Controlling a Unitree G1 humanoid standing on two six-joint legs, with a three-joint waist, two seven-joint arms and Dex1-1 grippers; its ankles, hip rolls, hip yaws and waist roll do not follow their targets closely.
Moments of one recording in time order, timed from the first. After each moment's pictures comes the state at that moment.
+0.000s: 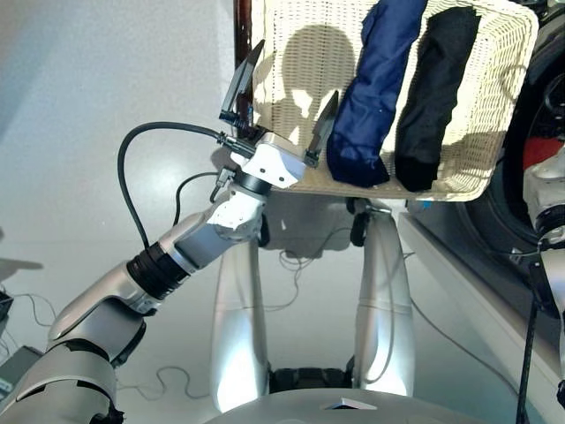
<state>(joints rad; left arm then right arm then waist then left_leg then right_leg) -0.74 0.67 -0.74 -0.07 0.04 -0.31 0.60 -1.05 -0.82 0.27 1.34 0.35 -0.07 -0.82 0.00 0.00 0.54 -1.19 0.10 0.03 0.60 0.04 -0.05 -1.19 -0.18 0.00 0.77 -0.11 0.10</state>
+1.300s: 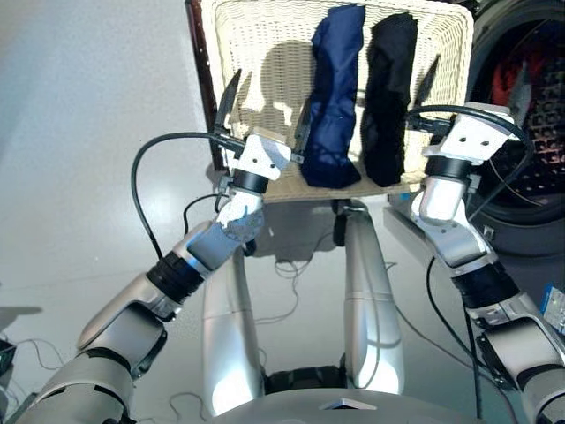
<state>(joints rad) -0.67 0.40 -0.66 0.24 -0.10 -0.29 0.57 -0.58 -0.48 0.40 -0.06 0.05 -0.33 -0.70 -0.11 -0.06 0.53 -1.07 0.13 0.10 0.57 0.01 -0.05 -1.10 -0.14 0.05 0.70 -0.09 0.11</state>
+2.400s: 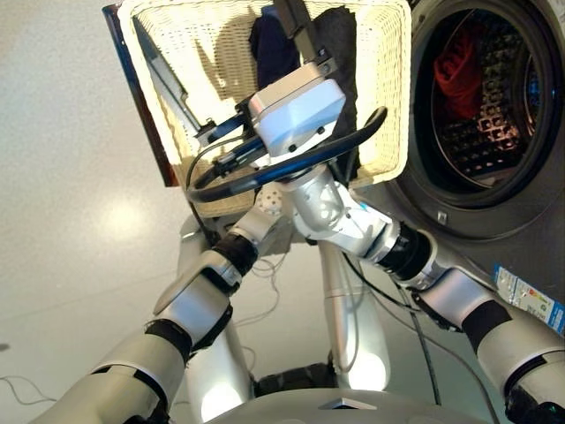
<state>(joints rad) -0.87 0.13 -0.57 0.84 -0.58 -0.26 0.48 -1.01 -0.18 0.84 -0.07 0.14 -0.29 -0.51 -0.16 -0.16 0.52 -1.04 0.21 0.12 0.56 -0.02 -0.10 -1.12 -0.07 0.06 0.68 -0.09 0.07</state>
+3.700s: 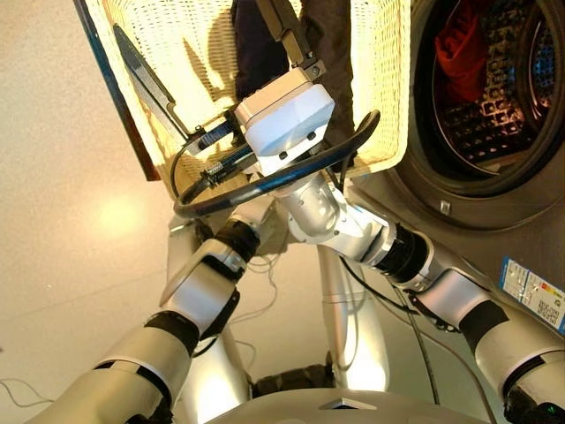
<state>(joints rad) -0.97 0.10 -0.51 0.85 -0.63 -0.30 0.49 -1.00 -0.19 0.82 -0.10 0.15 -0.28 -0.51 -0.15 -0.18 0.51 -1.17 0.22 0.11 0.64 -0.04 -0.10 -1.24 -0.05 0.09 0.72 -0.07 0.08</state>
